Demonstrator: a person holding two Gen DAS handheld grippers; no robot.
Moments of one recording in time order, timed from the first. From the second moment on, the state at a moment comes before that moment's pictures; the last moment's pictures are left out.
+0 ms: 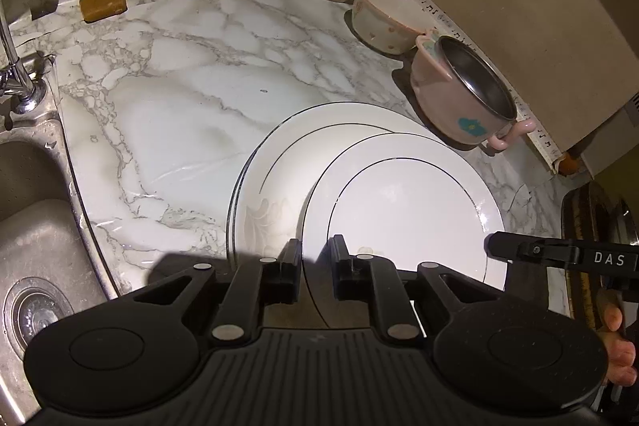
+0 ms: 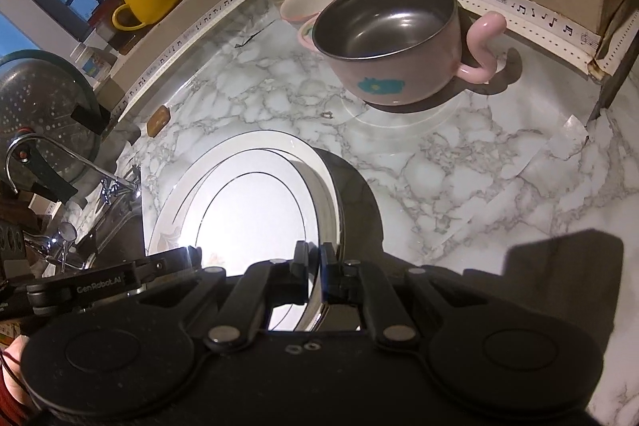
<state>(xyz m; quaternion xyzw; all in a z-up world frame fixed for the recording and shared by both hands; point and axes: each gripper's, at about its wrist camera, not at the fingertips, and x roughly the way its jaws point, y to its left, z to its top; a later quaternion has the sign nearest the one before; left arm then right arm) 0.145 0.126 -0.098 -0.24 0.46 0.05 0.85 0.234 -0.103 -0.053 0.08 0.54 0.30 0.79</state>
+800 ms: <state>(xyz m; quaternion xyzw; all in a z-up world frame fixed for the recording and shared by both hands) 0.149 0.138 -0.083 -0.21 0.46 0.04 0.86 0.251 -0.091 -0.051 0.08 0.54 0.30 0.78</state>
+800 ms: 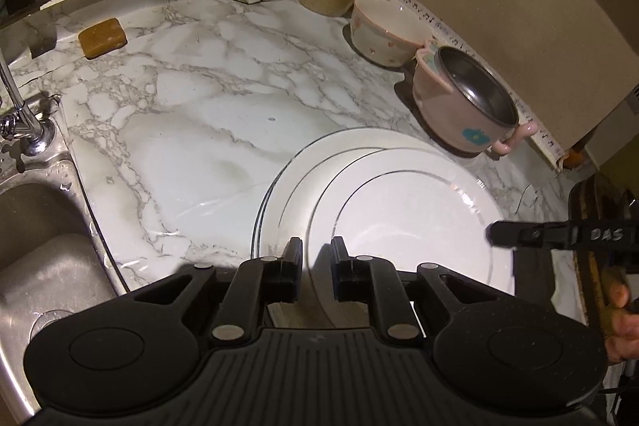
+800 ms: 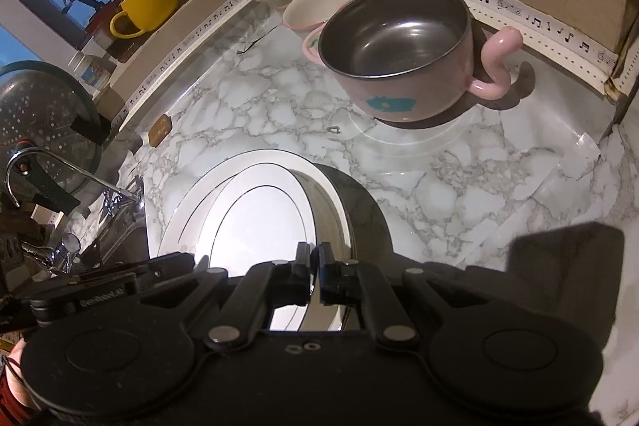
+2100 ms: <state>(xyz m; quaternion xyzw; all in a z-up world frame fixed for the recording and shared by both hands) 0.143 0.109 -0.080 -0.17 0.47 0.02 0.86 0.231 -0.041 -0.055 -0.10 0.53 0.30 0.79</state>
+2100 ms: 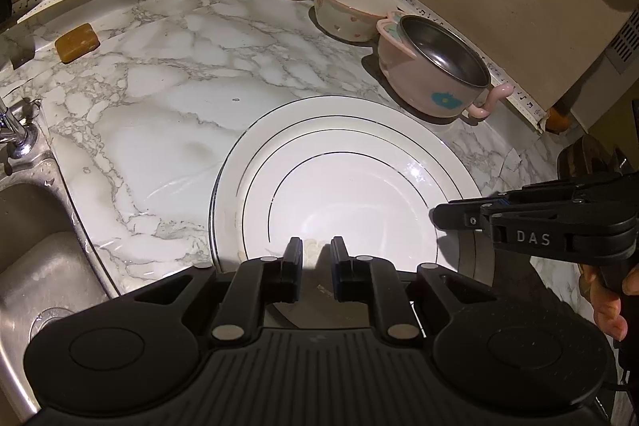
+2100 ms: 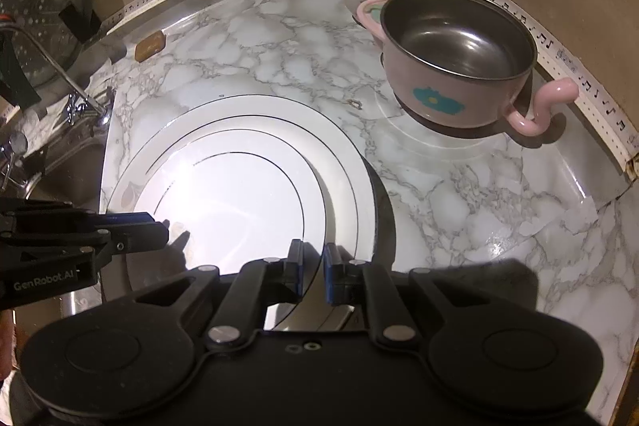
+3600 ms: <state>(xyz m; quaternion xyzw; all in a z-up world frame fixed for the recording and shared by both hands) 0.114 0.083 -0.039 -0.11 0.43 0.02 0.90 0.176 -0.077 -0.003 -0.08 0.46 0.29 0.84</state>
